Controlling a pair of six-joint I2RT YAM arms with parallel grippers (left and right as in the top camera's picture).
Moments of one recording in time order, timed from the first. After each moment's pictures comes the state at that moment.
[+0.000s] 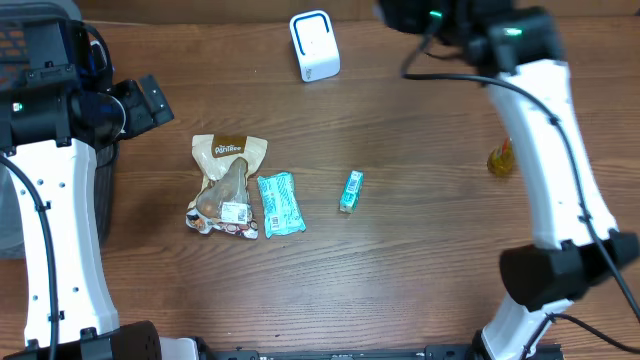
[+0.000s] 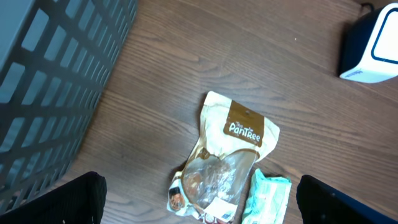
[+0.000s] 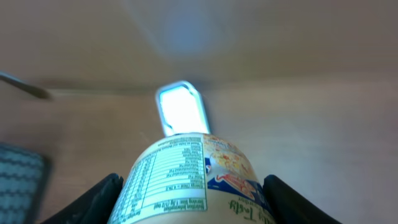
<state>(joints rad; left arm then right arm) 0.17 1.58 1.80 -1.27 0.02 -0.30 0.22 1.91 2.21 -1.01 -0.13 0.33</state>
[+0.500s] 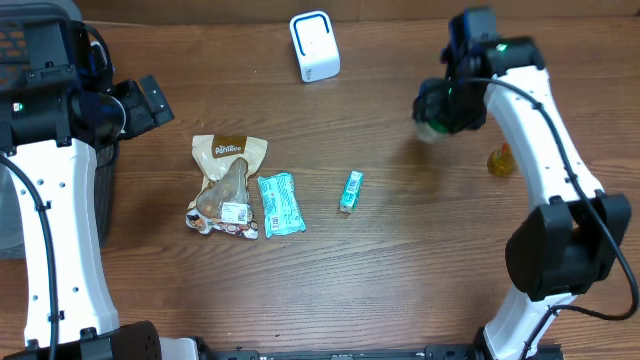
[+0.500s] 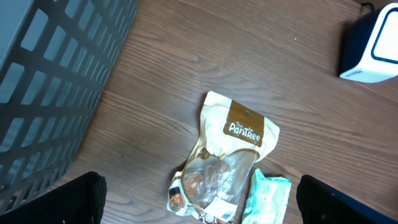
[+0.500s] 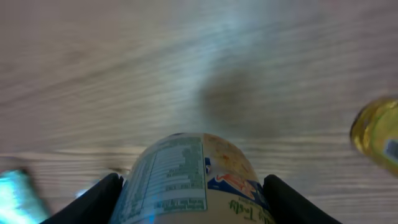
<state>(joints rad) 0.17 1.58 1.80 -1.27 0.02 -0.30 0.14 1.95 1.78 -1.18 -0.07 0.28</state>
